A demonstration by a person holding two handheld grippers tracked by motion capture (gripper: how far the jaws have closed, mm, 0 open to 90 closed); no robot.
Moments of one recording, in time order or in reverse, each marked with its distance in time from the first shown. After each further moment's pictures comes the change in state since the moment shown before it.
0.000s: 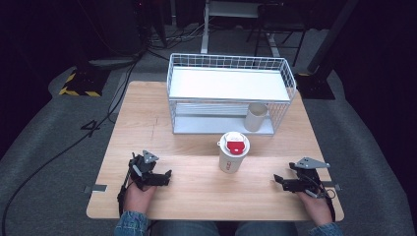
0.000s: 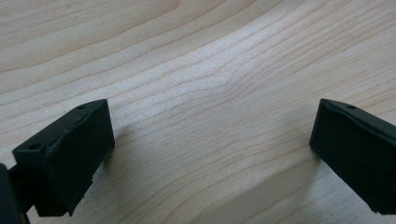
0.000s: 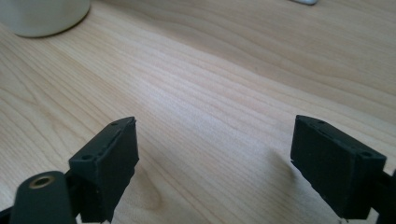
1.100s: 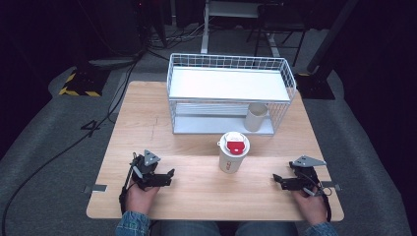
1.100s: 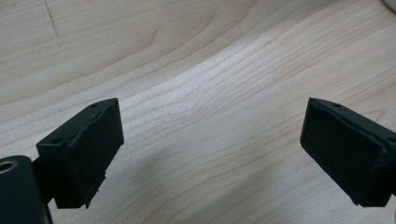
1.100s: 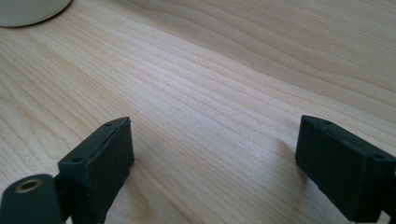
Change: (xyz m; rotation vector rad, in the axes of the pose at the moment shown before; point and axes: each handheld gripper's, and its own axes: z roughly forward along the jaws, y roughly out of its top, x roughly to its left) left arm -0.015 0.008 -0.018 -0.085 -0.043 0.041; right arm -0.002 0.003 0.007 0.030 -0.016 -0.005
